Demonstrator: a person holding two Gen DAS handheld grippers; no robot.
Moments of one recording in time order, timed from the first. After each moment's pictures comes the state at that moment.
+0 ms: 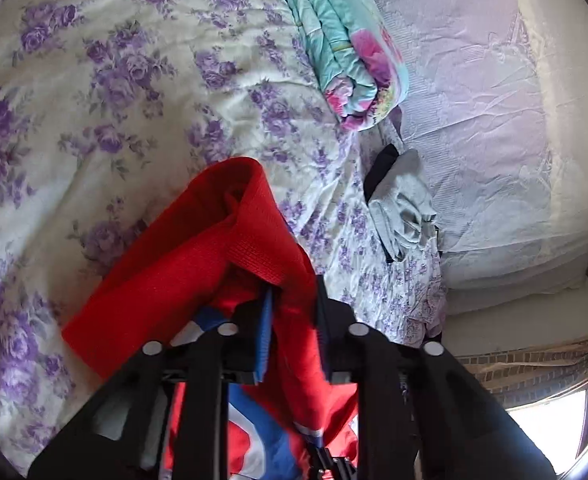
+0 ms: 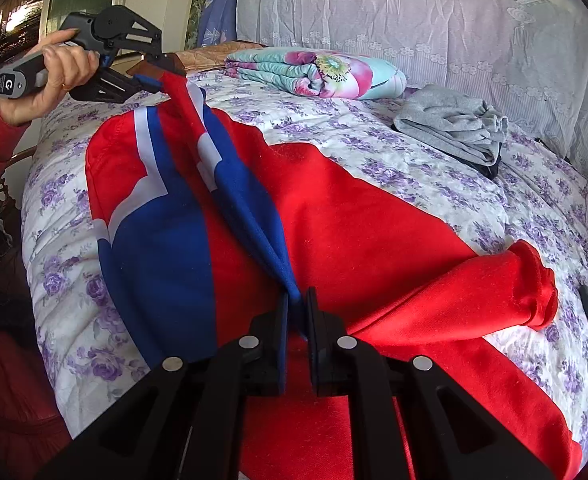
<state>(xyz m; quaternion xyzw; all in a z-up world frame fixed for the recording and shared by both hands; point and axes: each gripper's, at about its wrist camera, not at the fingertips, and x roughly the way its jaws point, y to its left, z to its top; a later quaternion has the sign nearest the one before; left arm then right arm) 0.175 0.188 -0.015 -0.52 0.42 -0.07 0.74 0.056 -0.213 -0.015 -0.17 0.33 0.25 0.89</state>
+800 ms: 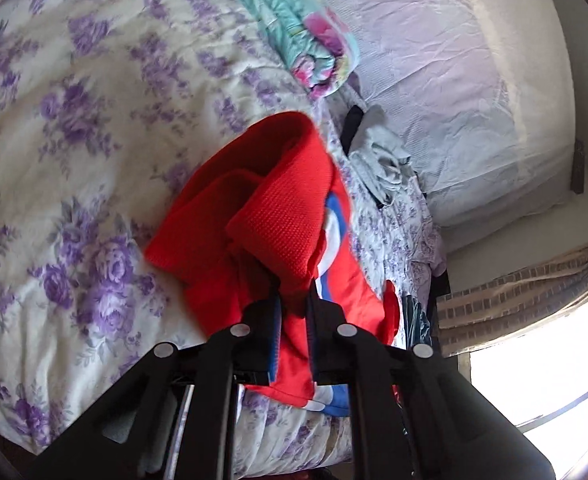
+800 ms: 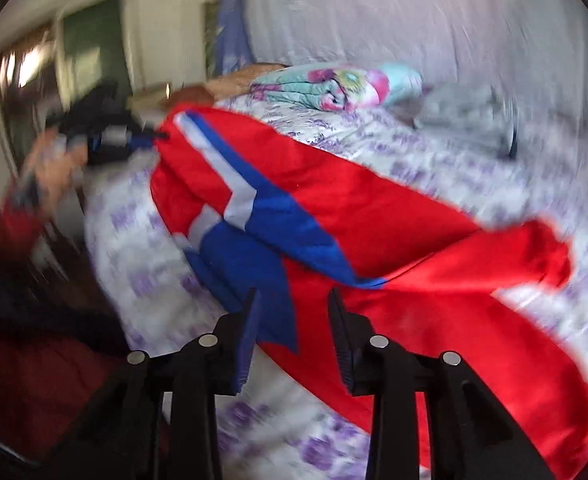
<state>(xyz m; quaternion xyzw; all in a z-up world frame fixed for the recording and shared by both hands) 0.089 0.200 -0.014 -0.44 0.41 -0.15 0.79 0.040 -0.257 0.008 0.04 0.37 0.32 0.87</state>
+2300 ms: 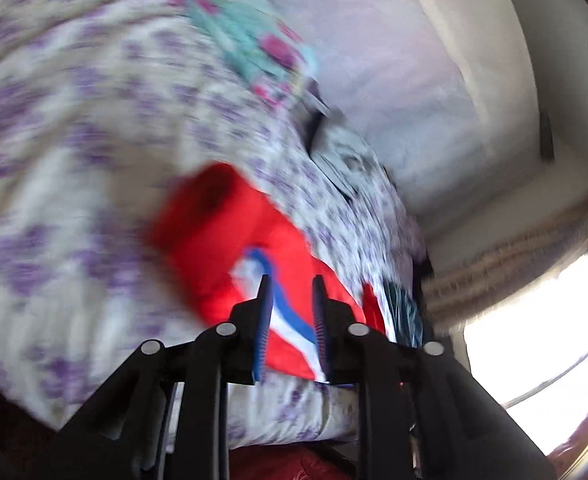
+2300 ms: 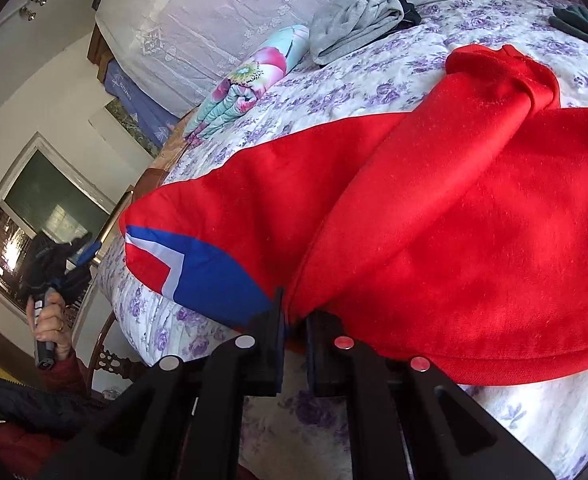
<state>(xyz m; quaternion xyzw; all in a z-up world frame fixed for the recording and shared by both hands) 0.048 0.191 0.021 -0.39 0.38 -0.21 0.81 0.033 -0.301 -0.051 0.23 0.42 0.25 0.84</state>
